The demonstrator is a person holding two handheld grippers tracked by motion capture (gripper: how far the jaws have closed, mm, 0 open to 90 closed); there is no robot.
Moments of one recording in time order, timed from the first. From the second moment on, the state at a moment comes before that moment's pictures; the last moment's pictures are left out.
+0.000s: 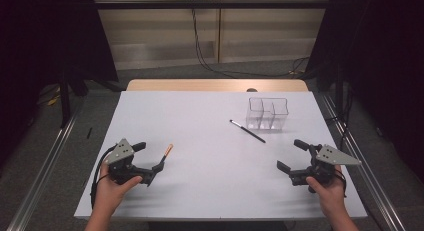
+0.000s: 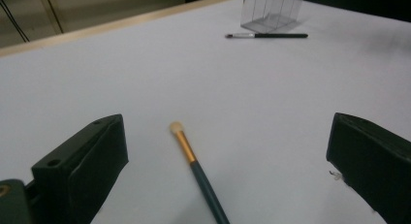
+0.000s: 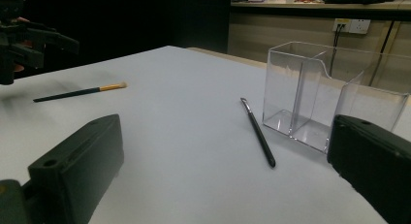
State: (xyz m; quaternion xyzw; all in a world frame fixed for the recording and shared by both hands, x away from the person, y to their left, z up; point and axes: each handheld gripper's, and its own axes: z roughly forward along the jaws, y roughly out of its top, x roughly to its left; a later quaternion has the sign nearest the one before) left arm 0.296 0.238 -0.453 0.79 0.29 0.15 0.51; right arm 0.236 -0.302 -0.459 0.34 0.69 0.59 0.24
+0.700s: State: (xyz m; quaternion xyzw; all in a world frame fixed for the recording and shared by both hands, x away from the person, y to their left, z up) left arm 0.319 0.212 -0.450 0.87 0.36 0.07 0.33; right arm 0.236 -0.301 -0.458 0.34 0.70 0.58 0.24
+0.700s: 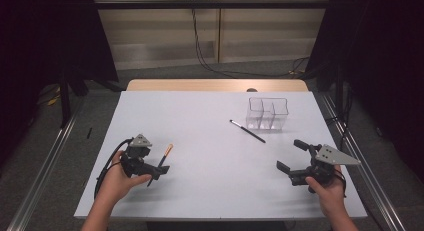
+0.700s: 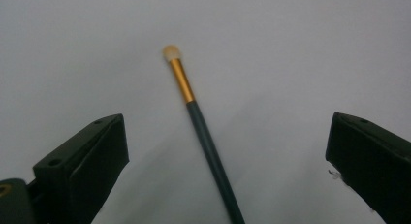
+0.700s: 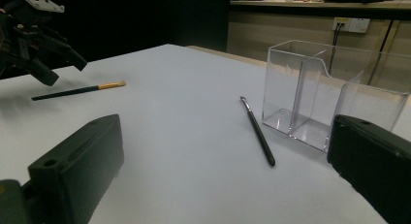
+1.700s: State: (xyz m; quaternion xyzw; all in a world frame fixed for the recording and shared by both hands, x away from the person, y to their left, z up) left arm 0.323 0.195 -0.444 0.91 0.39 0.04 0.14; right arm 0.238 -0.299 -0.459 0.34 0.70 0.58 0.24
